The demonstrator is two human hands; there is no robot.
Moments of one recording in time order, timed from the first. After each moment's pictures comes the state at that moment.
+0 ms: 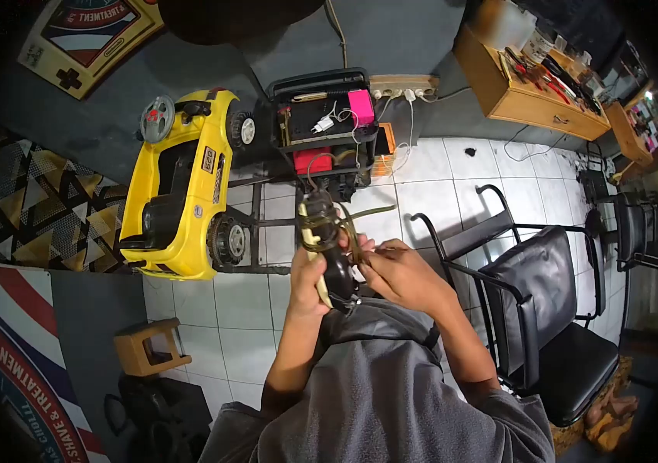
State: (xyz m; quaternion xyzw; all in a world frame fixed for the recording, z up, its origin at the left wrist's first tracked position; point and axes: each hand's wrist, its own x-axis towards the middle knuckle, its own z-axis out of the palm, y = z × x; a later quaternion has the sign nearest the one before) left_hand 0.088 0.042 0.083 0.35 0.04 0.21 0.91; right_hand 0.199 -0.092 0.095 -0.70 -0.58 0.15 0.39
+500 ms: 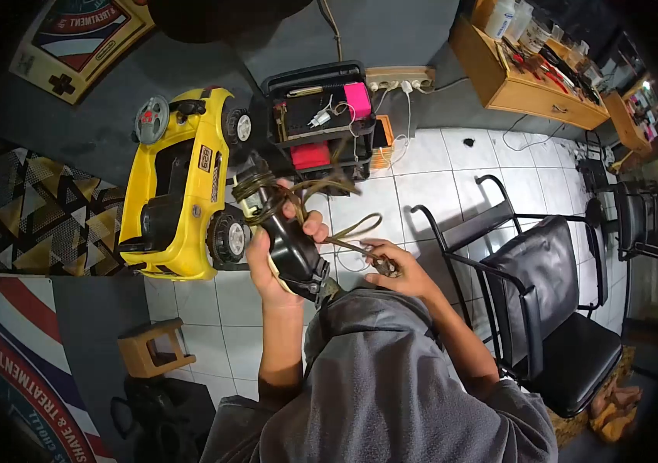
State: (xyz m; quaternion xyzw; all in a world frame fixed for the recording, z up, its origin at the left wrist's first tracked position) left_hand 0.093 0.072 0.120 0.26 -0.02 0.30 0.92; right_hand 0.193 -0.111 -0.004 -0.65 -0.38 0.33 0.57
